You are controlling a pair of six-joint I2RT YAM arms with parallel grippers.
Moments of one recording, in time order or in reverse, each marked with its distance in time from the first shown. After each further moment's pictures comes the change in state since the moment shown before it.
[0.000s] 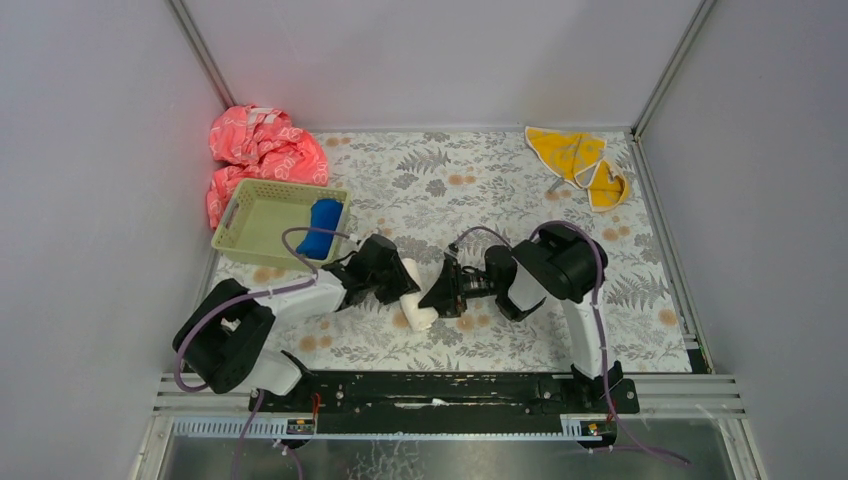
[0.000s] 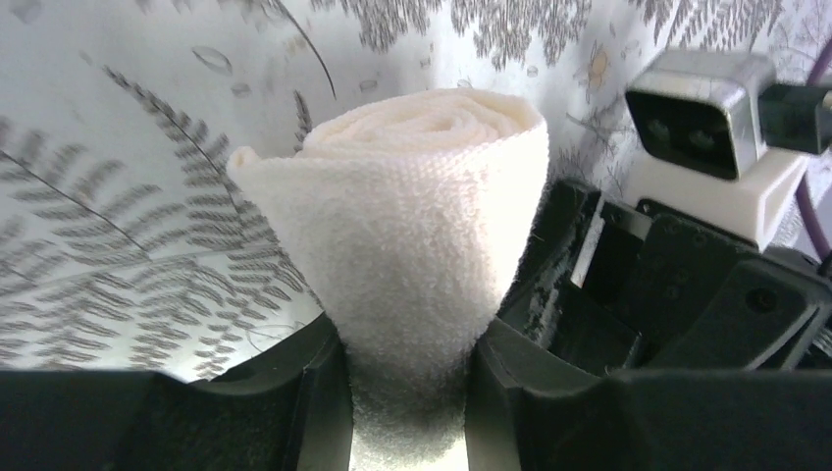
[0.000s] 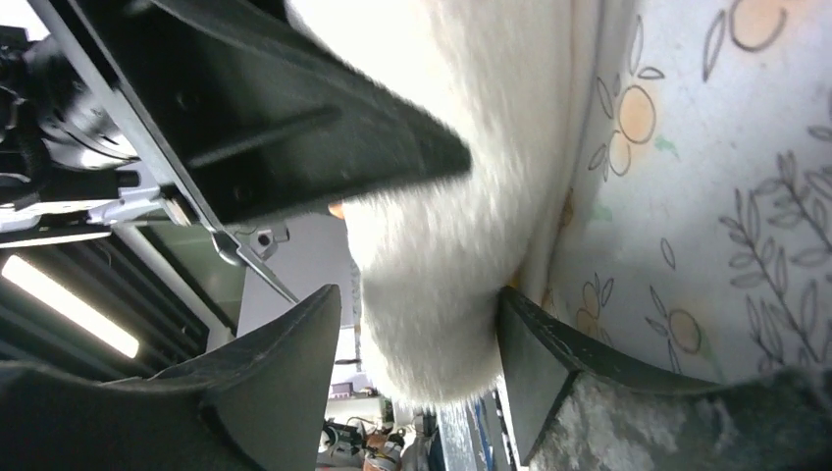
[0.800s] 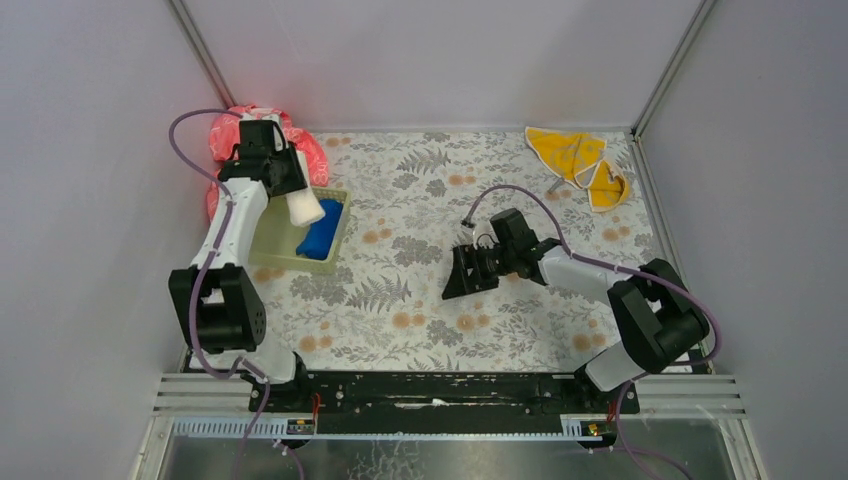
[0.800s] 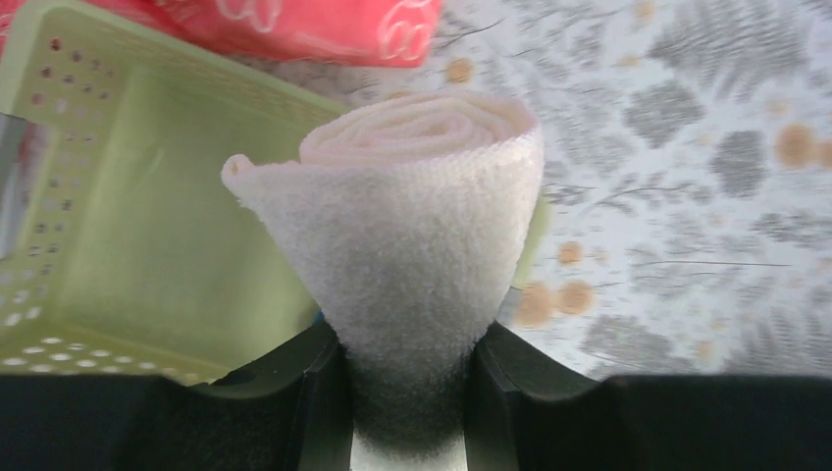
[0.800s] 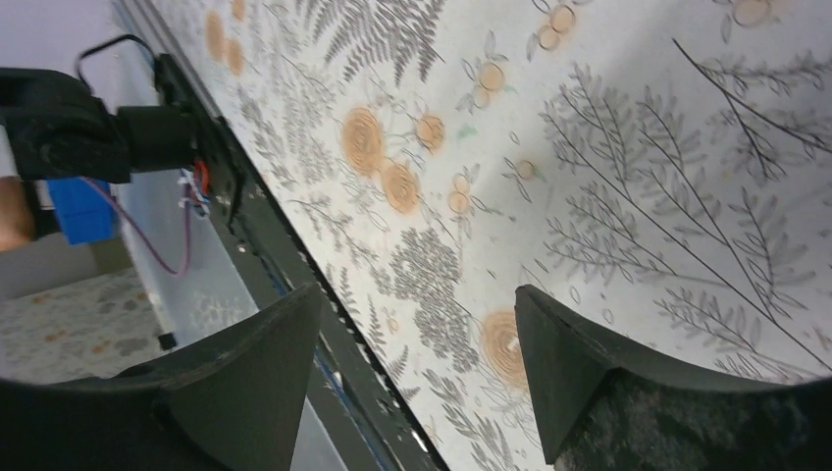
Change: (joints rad) left arm 0.725 0.109 0.795 -0.539 0.012 0.843; right arm -0.075 -0.642 0.203 -1.500 0.320 -0.966
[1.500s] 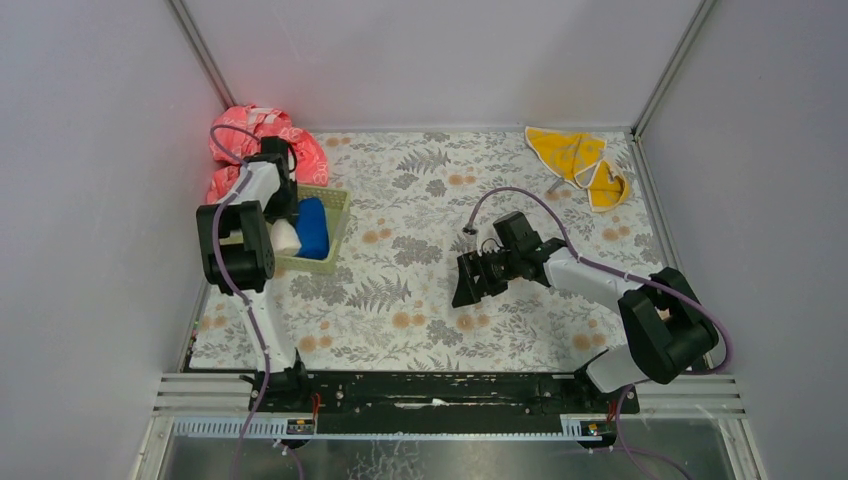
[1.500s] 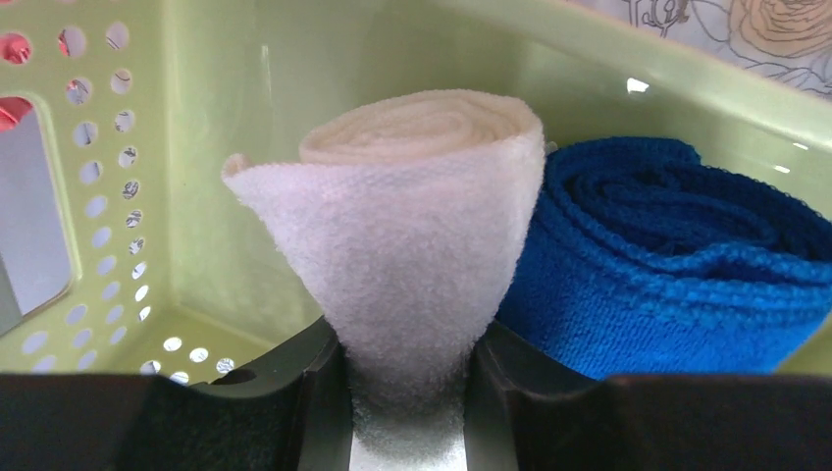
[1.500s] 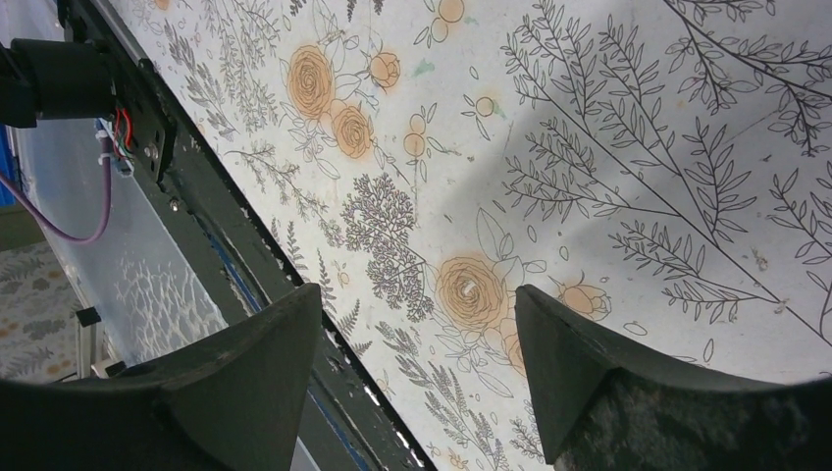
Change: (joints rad) left arm 0.099 0.482 0.154 -0.175 -0.253 0.283; right arm 0.000 -0.071 0.000 -0.190 0.074 -0.182
